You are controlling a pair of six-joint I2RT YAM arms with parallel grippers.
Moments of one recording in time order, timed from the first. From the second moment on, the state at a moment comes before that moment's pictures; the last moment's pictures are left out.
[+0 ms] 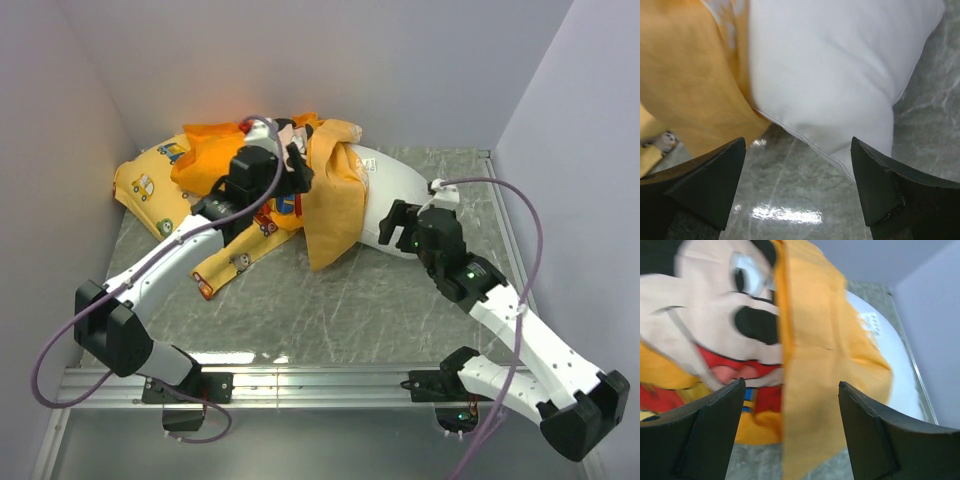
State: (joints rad) left arm -0.55 1.44 1.33 -0.17 -0.18 -0.51; right arm 0.56 0.96 0.87 -0.37 0.37 0.50
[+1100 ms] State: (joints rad) left arm -0.23 1.60 1.56 -0.37 -0.29 -0.48; right arm 0.22 1.03 1.00 -0.36 0.15 0.50
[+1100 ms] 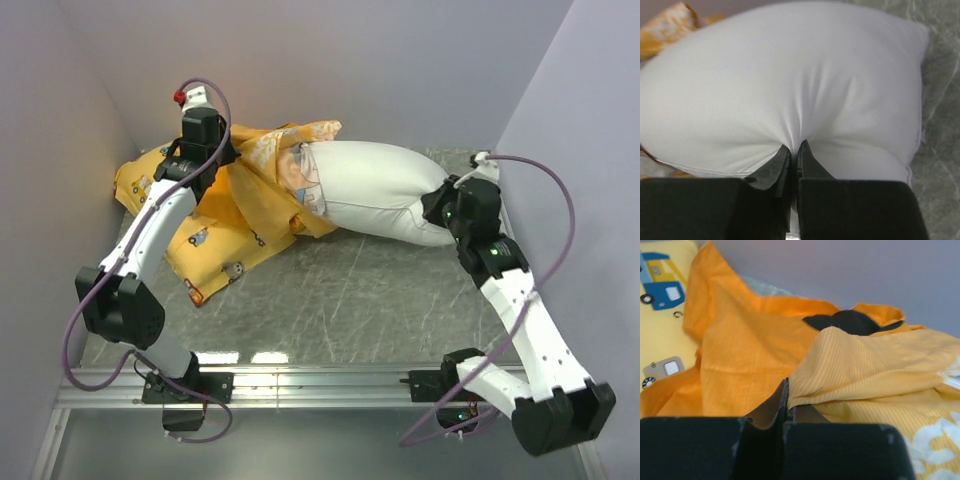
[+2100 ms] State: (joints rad) left arm -0.52 1.49 1.51 -0.33 -0.20 -0.38; right arm 0.79 1.57 1.23 -0.34 0.50 0.16
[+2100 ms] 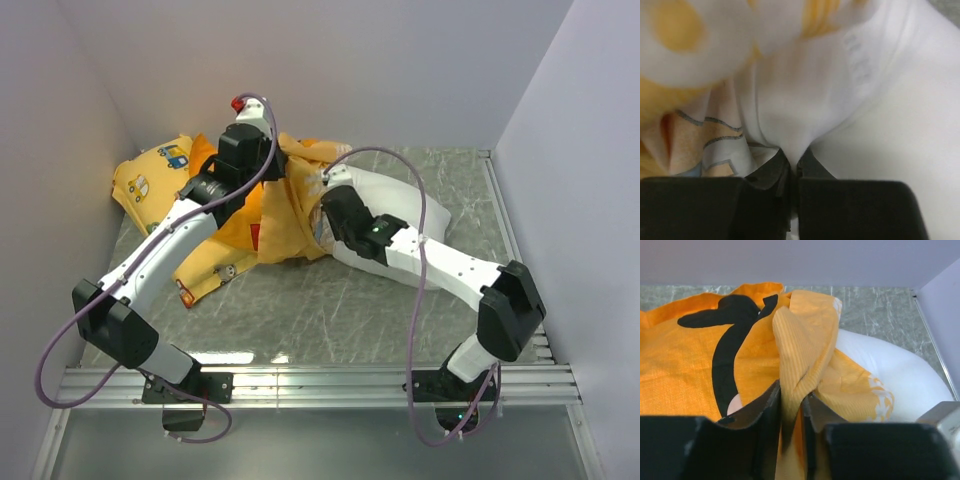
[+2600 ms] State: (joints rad) left arm -0.57 1.13 1.32 -0.34 -0.40 -0.49; right arm 0.52 1.34 1.32 -0.53 0.26 0.31
